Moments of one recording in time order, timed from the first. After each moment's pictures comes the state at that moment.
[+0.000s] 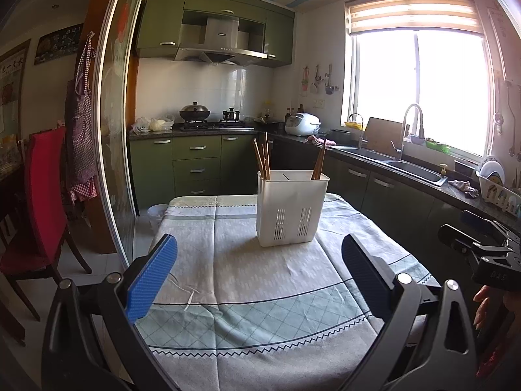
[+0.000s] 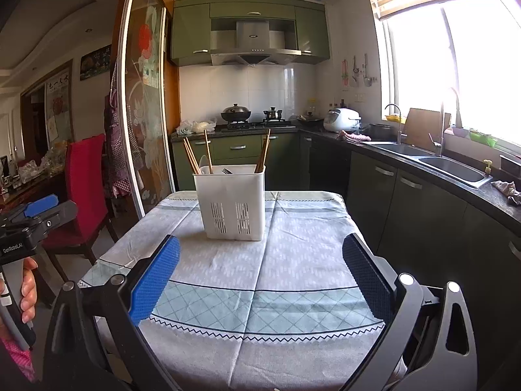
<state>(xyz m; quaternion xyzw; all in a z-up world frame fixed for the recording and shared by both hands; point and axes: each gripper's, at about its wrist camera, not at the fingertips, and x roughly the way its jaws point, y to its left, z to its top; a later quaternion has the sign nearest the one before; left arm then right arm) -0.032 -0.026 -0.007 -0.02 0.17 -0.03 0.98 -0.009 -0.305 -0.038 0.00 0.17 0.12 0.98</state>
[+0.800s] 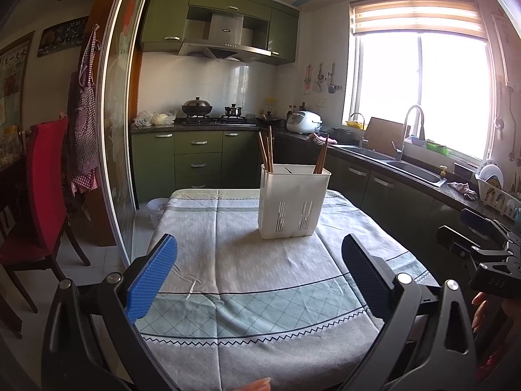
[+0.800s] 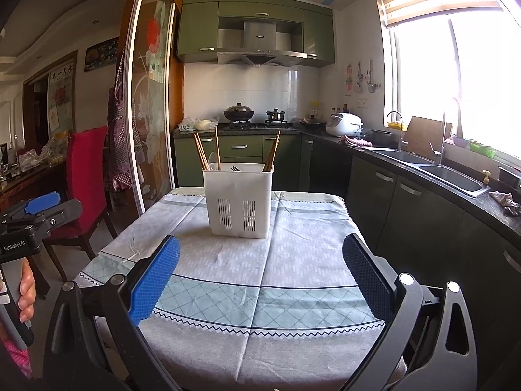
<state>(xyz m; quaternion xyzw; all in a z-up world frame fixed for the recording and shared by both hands) -0.042 -0.019 -0.011 -0.03 0.18 -0.03 0.98 -0.018 -0.290 -0.038 -0.02 0.17 0.13 0.98</state>
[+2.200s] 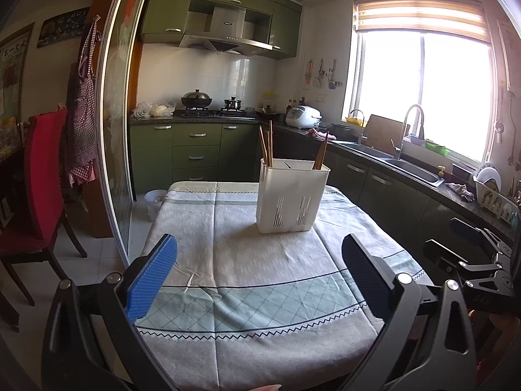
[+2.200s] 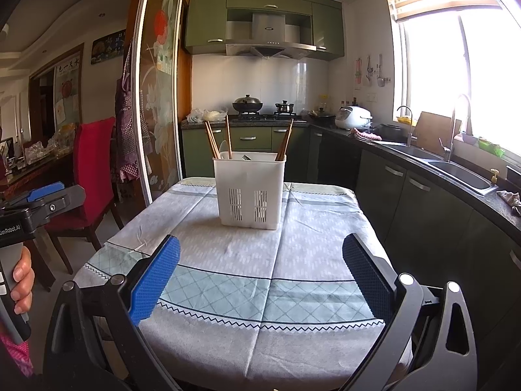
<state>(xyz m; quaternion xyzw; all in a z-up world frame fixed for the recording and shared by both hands) -0.040 -0.016 -0.010 -0.05 0.20 -0.04 0.98 -0.014 -0.282 -0.051 -0.03 0.19 0.15 0.97</state>
